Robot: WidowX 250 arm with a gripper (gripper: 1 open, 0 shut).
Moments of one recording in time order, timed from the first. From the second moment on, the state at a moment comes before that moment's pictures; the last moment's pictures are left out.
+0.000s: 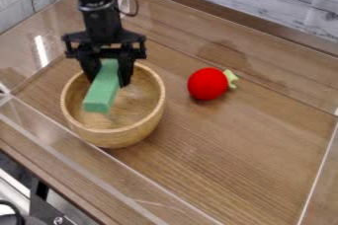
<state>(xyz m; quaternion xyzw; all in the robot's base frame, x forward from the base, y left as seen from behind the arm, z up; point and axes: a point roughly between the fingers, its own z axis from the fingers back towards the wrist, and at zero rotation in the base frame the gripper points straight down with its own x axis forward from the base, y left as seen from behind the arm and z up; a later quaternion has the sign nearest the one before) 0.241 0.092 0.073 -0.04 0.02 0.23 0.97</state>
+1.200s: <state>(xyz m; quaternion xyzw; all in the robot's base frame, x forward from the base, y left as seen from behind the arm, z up) 0.244 -0.024 0.084 -0.06 0.01 0.12 0.99</state>
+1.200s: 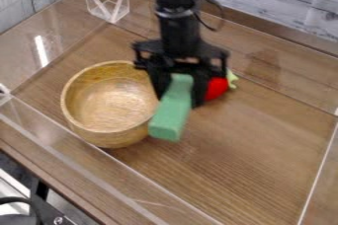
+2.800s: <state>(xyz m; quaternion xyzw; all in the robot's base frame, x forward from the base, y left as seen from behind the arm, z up) 0.248 -0.018 0.020 -0.06 -0.06 0.01 1.00</state>
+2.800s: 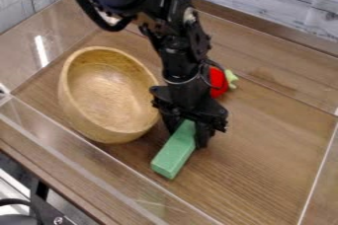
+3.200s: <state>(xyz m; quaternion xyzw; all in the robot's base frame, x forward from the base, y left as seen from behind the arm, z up) 0.257 -0.020 0.020 -0.06 -0.05 0.00 1.00</state>
